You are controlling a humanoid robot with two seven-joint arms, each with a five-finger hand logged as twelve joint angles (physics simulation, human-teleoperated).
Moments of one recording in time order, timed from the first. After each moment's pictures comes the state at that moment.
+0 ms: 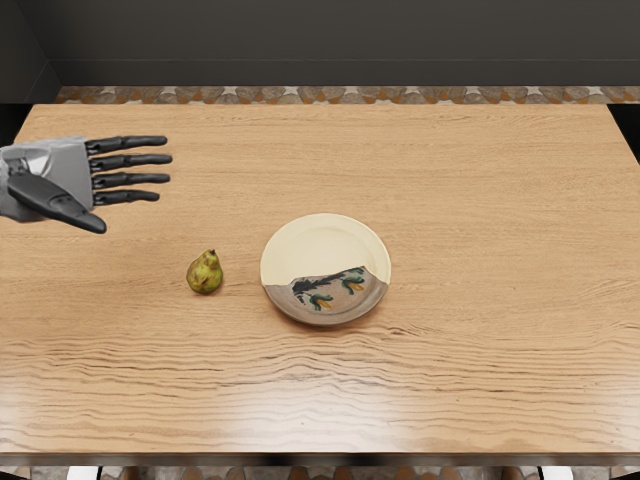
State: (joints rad) left arm -1.10 1.18 -0.12 -1.49 -0.23 -0.61 0.13; right arm -0.03 0.00 0.04 0.10 0.10 0.07 -0.28
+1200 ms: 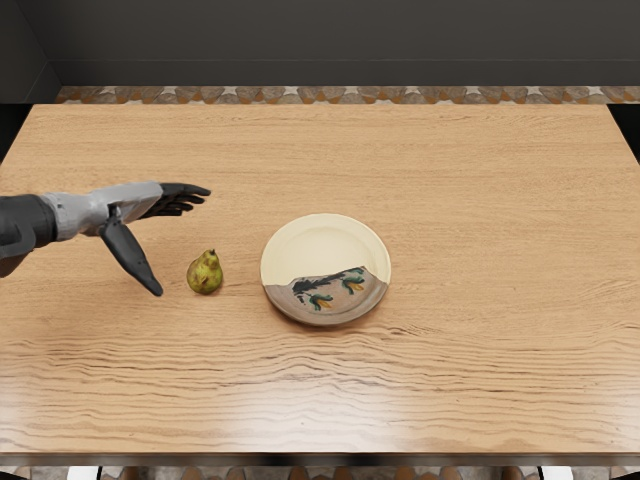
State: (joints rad) left arm -0.92 0.89 -0.27 -1.45 0.79 -0.23 0.02; right arm -0.03 0.00 0.04 0.10 0.10 0.07 -0.28
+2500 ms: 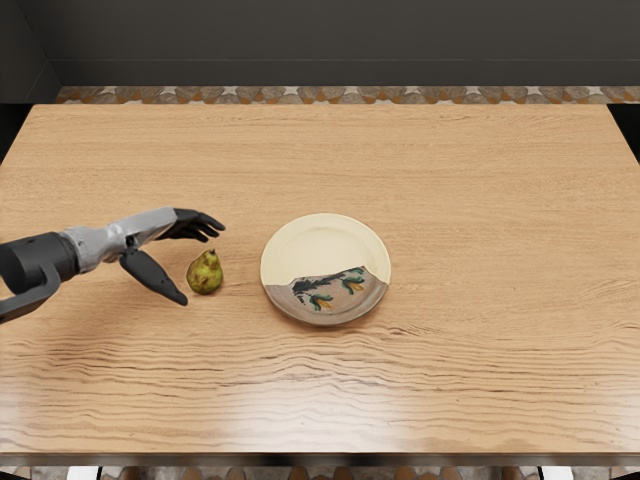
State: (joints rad) left arm -0.83 0.85 -0.24 -1.45 0.90 -0.09 -0.09; right arm -0.03 0.00 0.04 0.10 0.10 0.07 -0.28
